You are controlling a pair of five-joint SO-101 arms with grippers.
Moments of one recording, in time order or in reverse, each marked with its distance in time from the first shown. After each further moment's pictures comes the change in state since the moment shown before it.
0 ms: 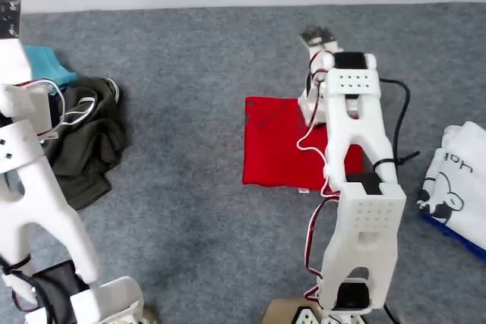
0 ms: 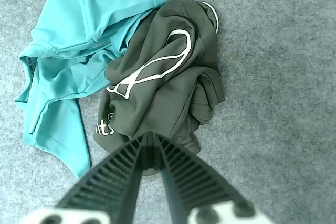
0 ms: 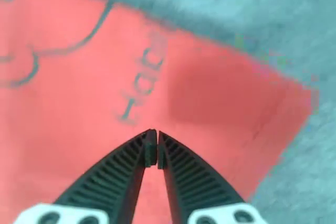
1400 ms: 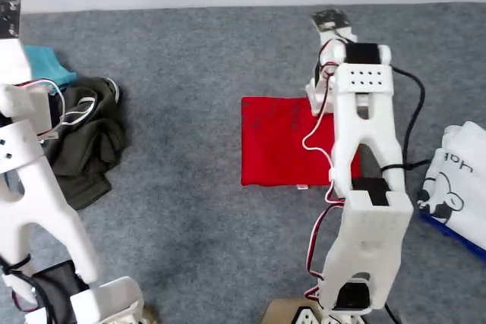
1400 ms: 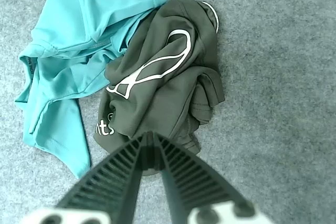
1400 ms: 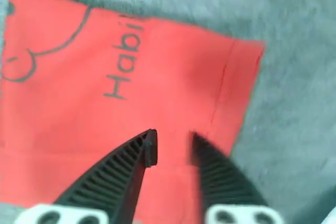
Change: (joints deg) left arm 0.0 0.0 0.0 0.0 0.0; right arm 0.4 -6.0 -0.9 6.2 -5.6
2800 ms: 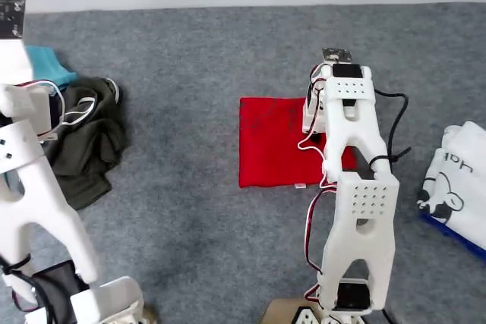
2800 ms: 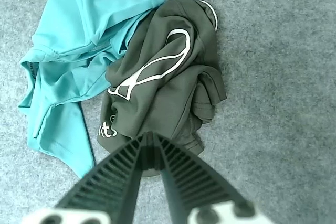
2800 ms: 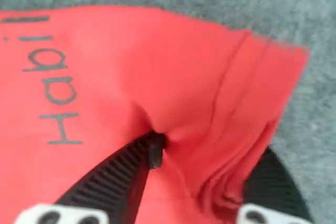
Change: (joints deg) left arm 0.0 0.0 0.0 0.0 -2.2; right arm 0.4 18.0 -1.6 -4.6 -13.8
